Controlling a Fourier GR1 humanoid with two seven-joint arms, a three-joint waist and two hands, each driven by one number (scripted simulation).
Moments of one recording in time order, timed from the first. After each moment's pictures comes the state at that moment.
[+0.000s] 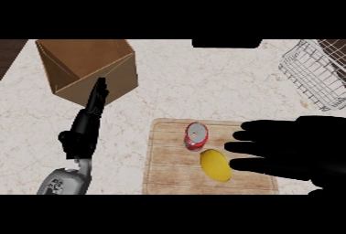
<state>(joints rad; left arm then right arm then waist) -0.15 0.16 -0.20 -1.56 -0.02 0.29 0.03 -0.49 -0.72 0.21 -2.07 0.19 1.03 -0.11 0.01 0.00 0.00</state>
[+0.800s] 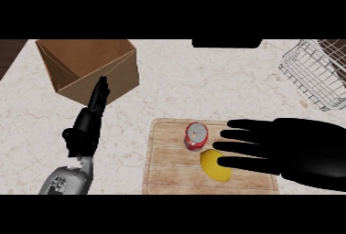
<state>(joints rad) -0.16 0.14 -0.18 -1.54 -0.05 0.27 0.04 -0.47 -0.80 0.41 -1.98 0.57 0.70 -0.45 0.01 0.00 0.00</state>
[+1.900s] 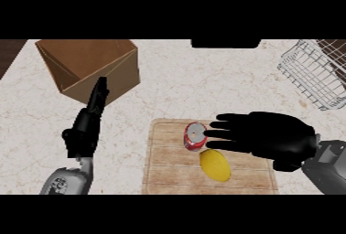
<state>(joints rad) -0.15 0.10 -0.14 -1.55 -0.09 0.24 0.04 -0.45 -0.65 0.49 -1.73 0.79 0.57 -0.56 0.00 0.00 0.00</state>
